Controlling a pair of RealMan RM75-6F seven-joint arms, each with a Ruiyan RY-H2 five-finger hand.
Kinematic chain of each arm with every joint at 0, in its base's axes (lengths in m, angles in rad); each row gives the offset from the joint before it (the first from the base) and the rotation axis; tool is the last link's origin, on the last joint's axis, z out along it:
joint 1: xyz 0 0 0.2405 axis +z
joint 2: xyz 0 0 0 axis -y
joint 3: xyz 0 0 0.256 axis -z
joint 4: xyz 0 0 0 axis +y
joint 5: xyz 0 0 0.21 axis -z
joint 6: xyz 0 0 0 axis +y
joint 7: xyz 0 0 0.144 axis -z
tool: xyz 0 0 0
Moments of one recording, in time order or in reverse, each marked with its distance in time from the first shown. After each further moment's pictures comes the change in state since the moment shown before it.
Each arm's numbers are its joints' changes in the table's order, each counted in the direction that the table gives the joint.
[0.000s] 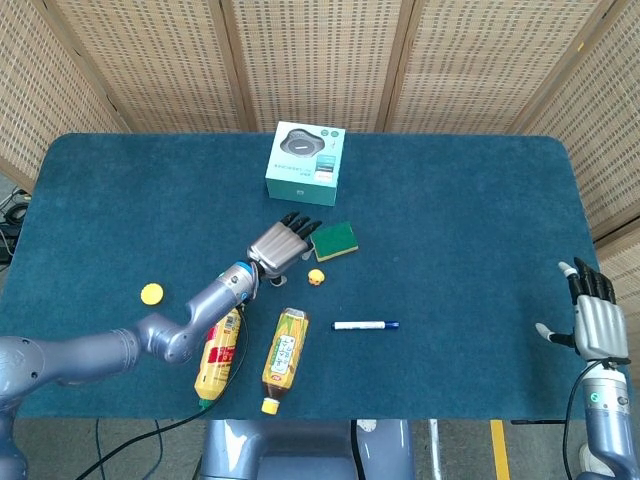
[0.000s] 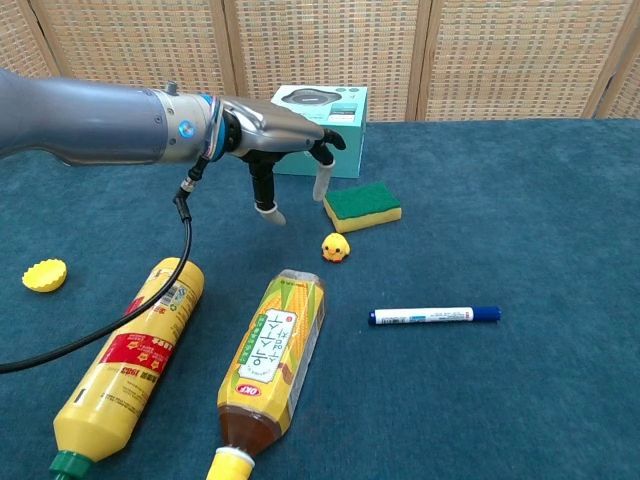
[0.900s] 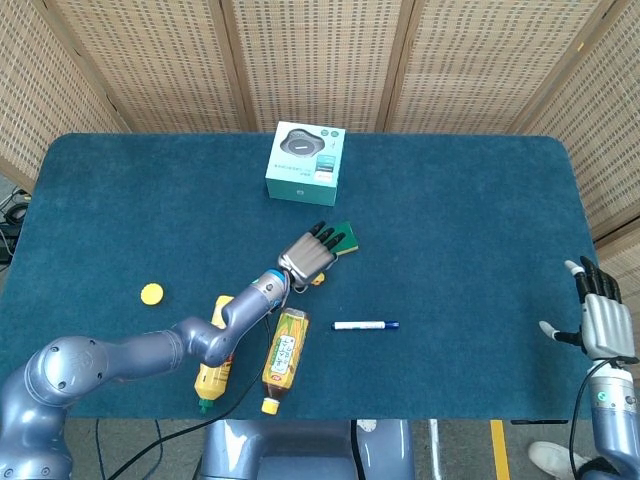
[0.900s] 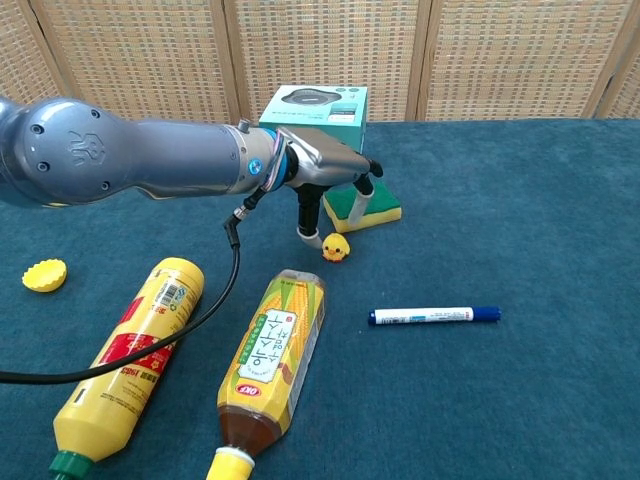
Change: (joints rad) left arm -0.127 0.172 -0.052 0.178 0.095 -0.011 -0.067; right arm -0.012 -0.017 -0.027 0.007 0.007 -0.033 -0.064
